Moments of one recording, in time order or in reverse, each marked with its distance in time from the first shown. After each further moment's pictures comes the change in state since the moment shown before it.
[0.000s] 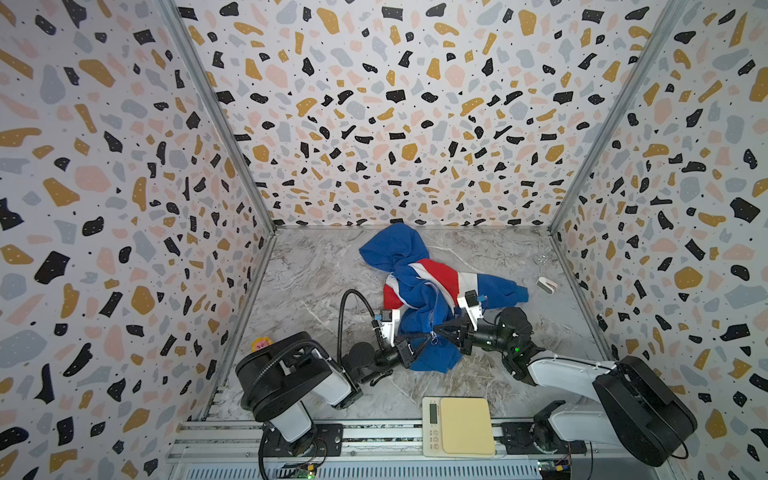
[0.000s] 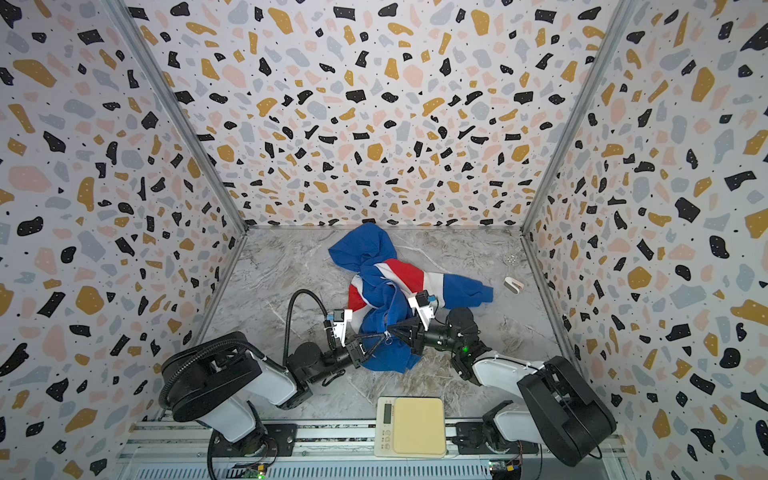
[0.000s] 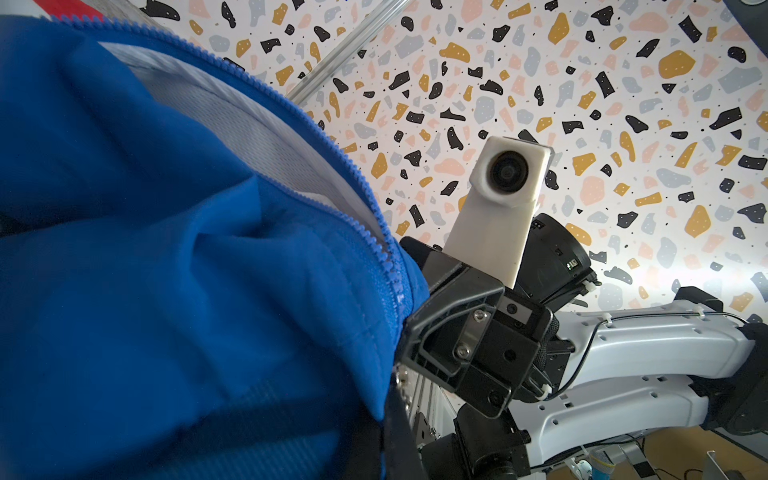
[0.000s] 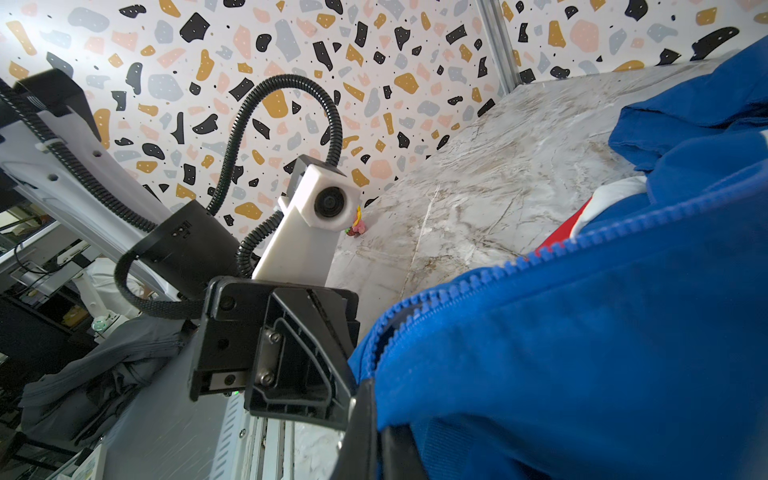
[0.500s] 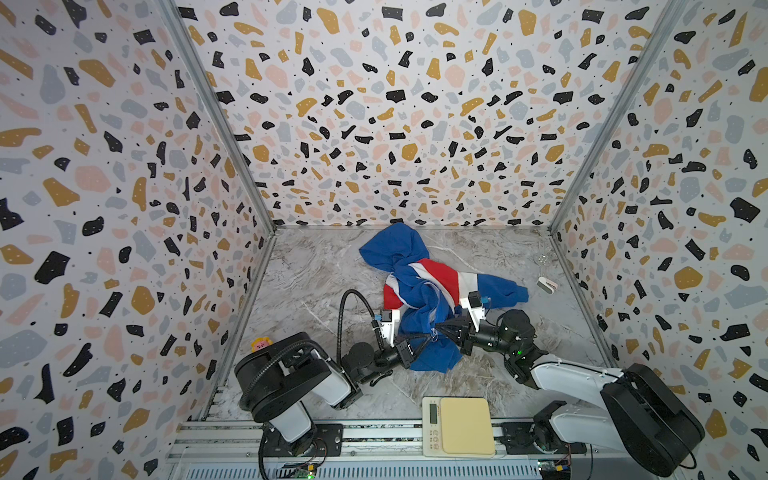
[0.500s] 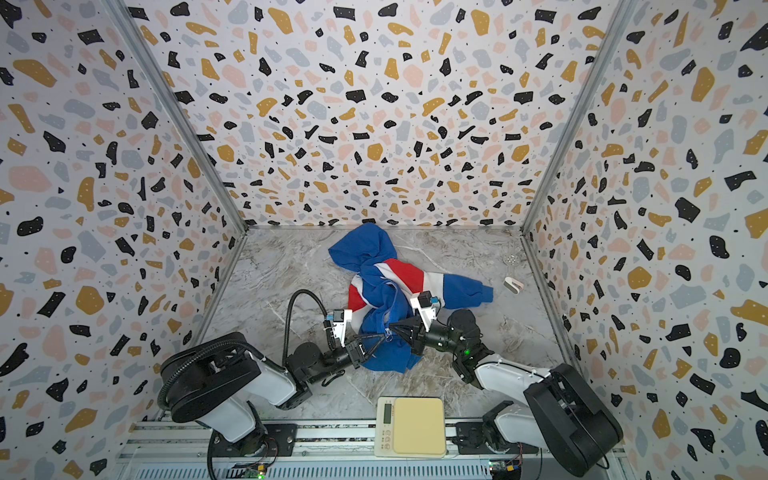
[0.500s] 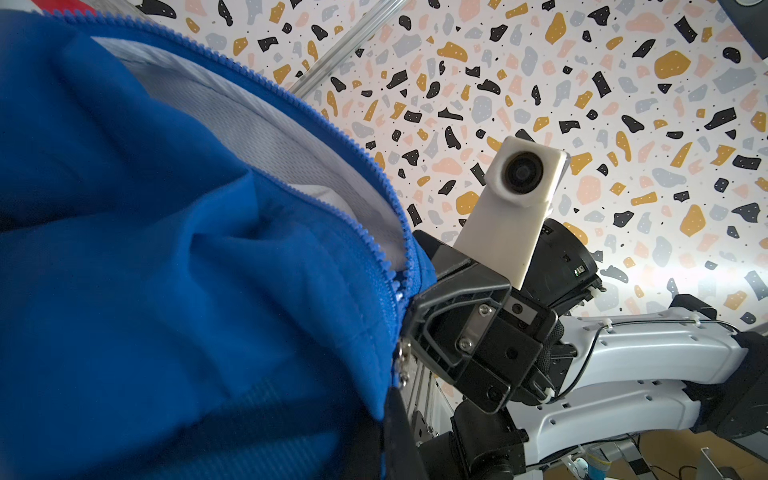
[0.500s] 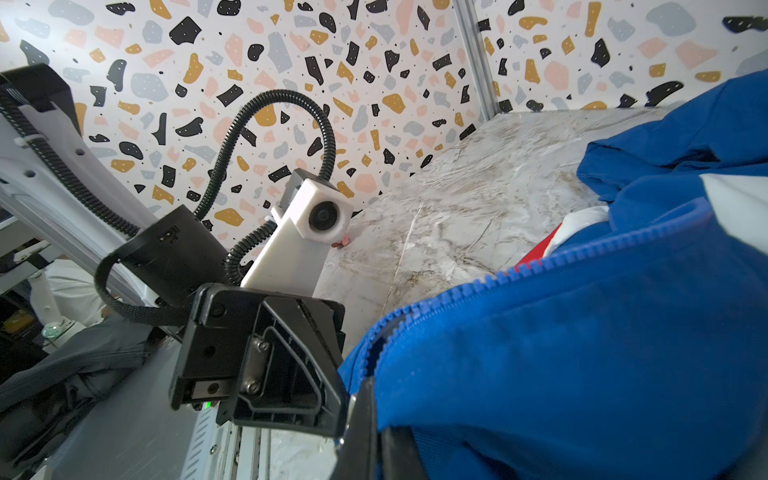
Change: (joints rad) left arm 0.000 -0.007 -0.008 0.001 0.006 -0.002; right arm 0.004 -0.075 -0.031 -0.013 0.092 -0.060
